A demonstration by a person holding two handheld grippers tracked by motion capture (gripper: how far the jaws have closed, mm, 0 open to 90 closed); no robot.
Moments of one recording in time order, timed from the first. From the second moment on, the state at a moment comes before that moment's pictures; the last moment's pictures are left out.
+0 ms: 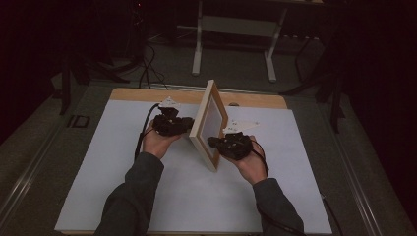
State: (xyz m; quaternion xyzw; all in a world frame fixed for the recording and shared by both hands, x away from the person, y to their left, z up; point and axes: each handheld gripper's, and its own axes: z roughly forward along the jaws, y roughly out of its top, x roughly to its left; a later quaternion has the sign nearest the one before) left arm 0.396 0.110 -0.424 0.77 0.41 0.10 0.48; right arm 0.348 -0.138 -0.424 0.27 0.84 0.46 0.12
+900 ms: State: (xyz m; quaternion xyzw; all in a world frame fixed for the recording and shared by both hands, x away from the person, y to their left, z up) left arm 0.364 0.121 -0.392 0.73 0.44 0.13 0.51; right arm 0.358 -0.176 -0.439 0.34 0.82 0.45 0.12
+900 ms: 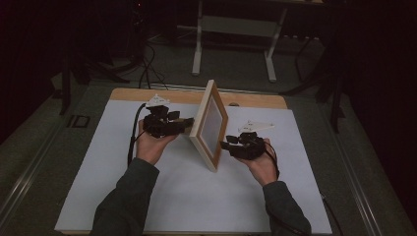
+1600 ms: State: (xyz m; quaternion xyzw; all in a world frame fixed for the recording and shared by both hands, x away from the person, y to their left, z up) left arm 0.346 0.092 -0.391 0.74 0.42 0.13 0.51; right arm 0.357 -0.186 -0.443 0.35 0.81 0.45 0.13
